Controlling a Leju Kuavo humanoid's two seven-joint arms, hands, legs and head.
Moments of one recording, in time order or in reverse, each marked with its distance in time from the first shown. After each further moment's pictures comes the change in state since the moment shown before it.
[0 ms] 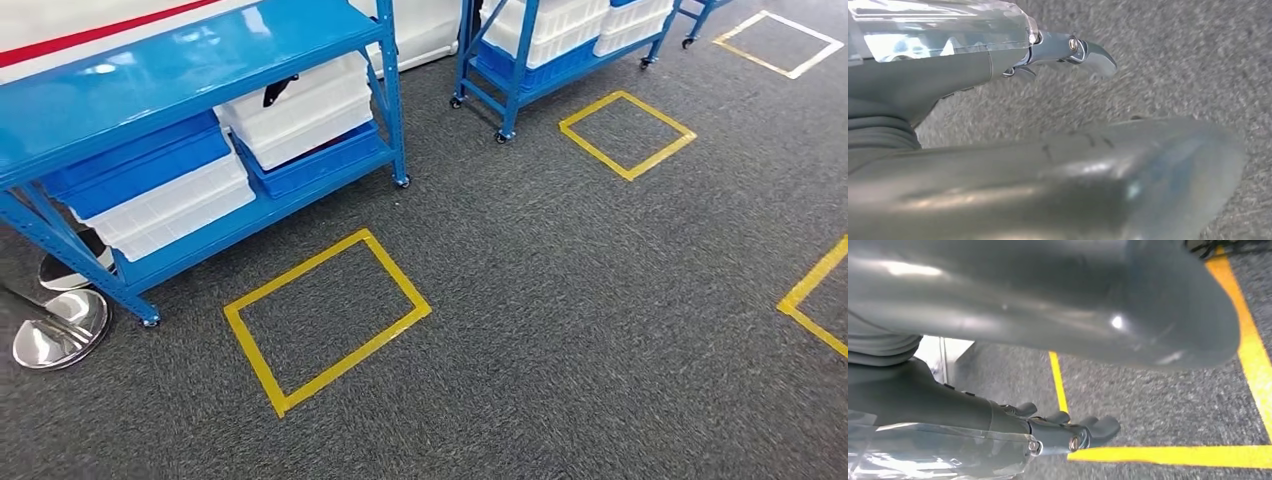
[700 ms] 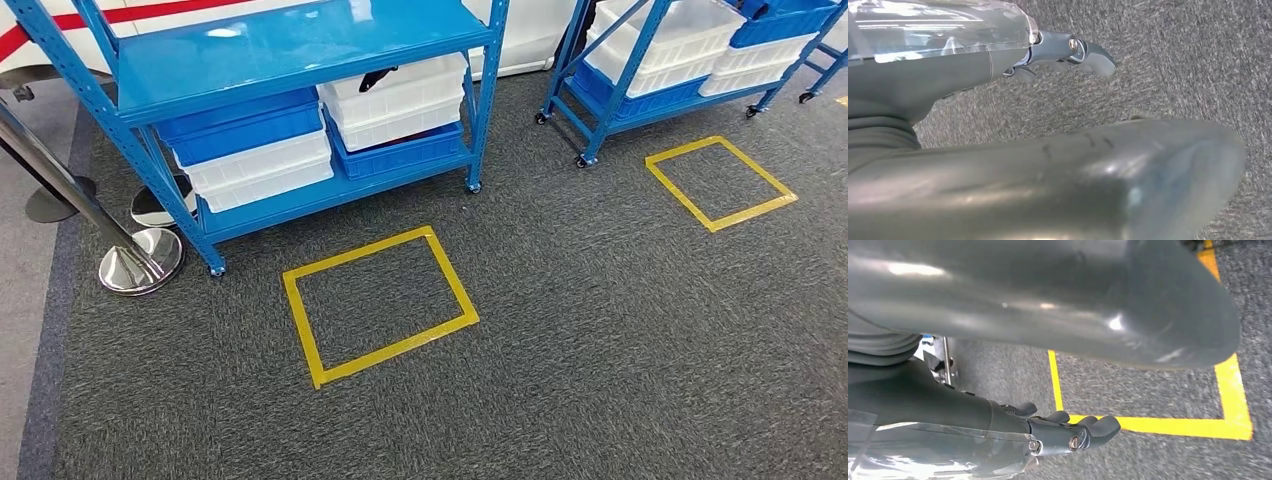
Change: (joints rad) left arm -0.007 0.021 -0.032 0.000 -0.016 -0.027 0.001; right arm 0.014 0.000 -0.060 0.000 -0.017 -0.042 -0.011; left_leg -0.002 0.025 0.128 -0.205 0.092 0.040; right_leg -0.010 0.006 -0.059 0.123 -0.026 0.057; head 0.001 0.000
